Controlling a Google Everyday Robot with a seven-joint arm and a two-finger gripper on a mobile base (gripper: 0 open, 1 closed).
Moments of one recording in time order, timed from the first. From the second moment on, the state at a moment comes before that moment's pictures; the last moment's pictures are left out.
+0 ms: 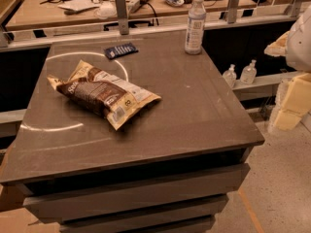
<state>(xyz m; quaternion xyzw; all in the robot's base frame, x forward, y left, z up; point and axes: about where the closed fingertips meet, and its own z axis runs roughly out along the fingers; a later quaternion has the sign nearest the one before) 0.438 -0.217 0.977 -0.60 0.78 -0.04 0.16</state>
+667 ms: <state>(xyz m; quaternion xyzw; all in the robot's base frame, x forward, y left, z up) 0.439 -0.212 0.979 -0.59 0.78 -0.01 0.20</state>
